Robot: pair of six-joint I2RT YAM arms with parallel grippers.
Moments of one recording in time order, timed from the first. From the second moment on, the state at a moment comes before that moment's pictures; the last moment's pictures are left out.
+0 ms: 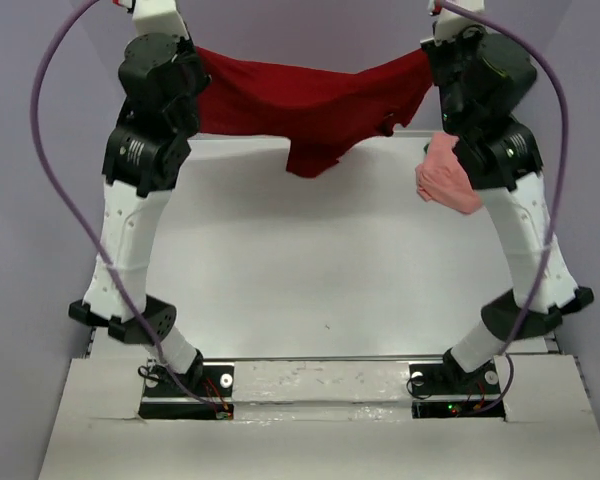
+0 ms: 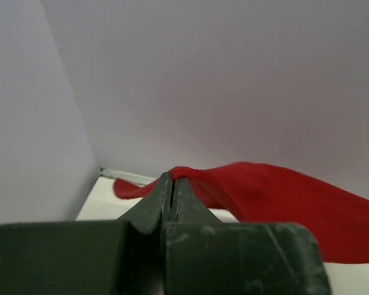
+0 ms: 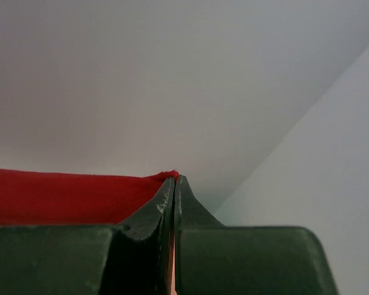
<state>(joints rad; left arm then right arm) -0.36 1.68 2.38 -0.65 -0.59 -0.06 0.45 1.70 2.33 -0.44 0.54 -0.52</state>
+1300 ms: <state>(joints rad) -0.36 1.46 1.61 -0.52 -0.70 -0.20 0.50 1.57 2.01 -0.30 0.74 -0.51</state>
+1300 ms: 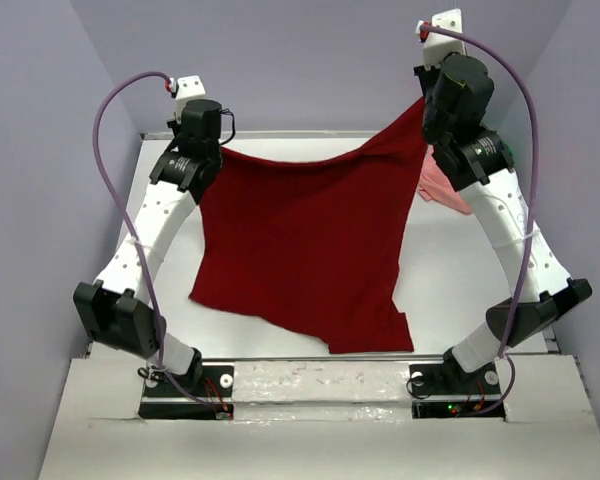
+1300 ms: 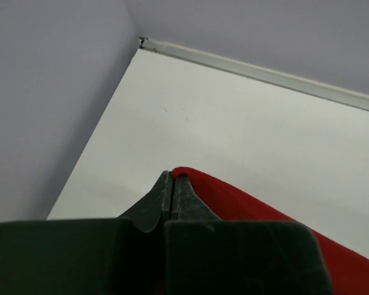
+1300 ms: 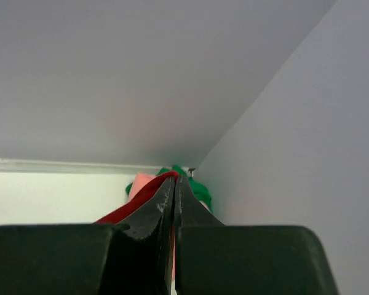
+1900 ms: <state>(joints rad) -0.19 1.82 1.64 -0.42 -0.55 -0.28 0.26 1.82 1.77 -0.44 0.36 -0.20</state>
